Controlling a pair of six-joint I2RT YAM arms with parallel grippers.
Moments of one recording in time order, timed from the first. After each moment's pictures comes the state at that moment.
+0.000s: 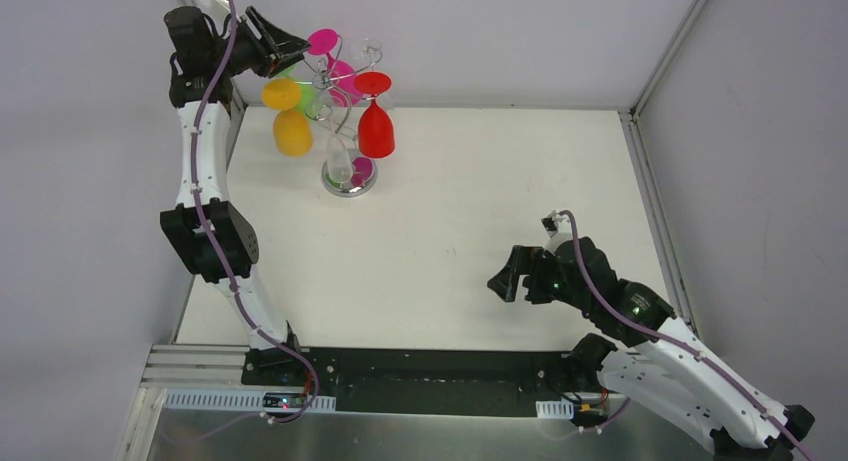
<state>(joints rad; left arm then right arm) 0.22 1.88 2.04 -0.25 0.87 -0.78 0.80 0.60 0.67 -0.74 0.04 0.69</state>
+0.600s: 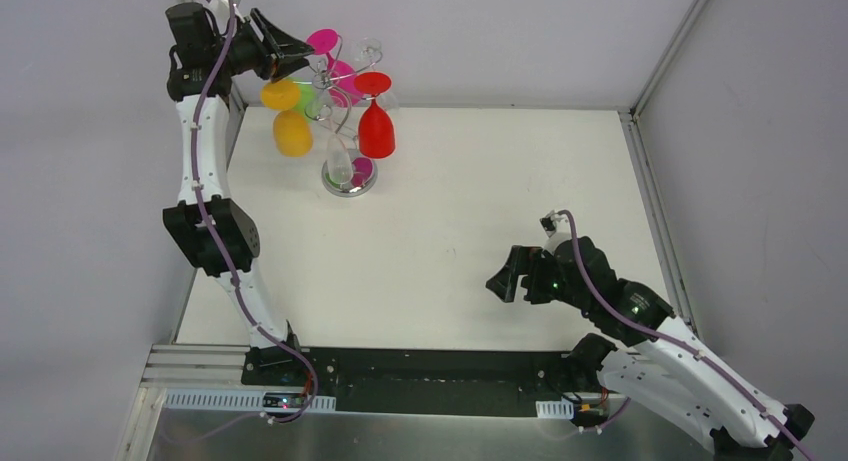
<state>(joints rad) 0.22 1.94 2.15 -0.44 0.93 -0.80 0.80 0.60 0.67 -0.73 0.02 0.69</state>
